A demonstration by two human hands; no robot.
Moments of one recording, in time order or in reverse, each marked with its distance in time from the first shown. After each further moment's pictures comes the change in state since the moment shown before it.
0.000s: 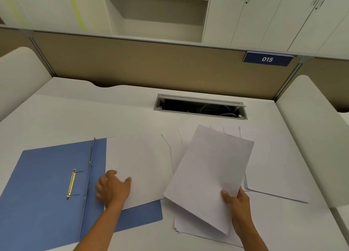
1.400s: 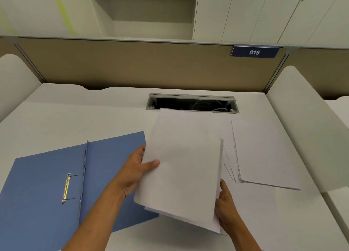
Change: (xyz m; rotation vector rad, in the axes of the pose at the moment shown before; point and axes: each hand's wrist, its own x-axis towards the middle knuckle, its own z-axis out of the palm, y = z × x) left_hand -0.055 0.098 -0.062 -0.867 -0.910 0.287; right_hand -0.013 0.020 0.008 0.004 -0.265 0.043
